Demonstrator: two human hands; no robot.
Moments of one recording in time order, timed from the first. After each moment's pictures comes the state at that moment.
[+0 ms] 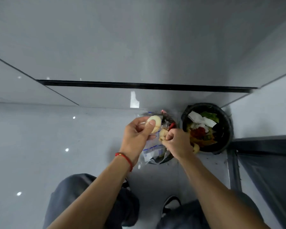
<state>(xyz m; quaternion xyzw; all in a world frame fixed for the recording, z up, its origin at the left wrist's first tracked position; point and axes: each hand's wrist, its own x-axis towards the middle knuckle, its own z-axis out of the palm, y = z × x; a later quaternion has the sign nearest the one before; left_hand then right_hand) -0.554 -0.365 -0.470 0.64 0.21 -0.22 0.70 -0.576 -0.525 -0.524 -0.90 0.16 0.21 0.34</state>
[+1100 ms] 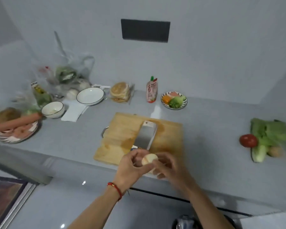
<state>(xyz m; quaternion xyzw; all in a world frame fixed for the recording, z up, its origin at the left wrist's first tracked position) -0.382 -0.079 0.039 0.77 0.02 -0.07 0.63 -0.381 -0.265 0.033 -0.75 0.03 0.16 0.65</state>
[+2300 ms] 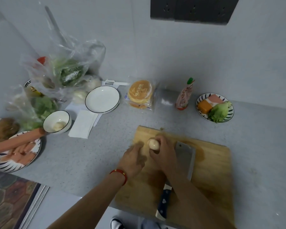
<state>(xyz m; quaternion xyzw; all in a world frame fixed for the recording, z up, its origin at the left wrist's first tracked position) -0.159 0.043 -0.016 0.92 0.02 -0.22 0.33 -0.129 -0.117 -0.070 -0.91 0.01 0.05 0.41</state>
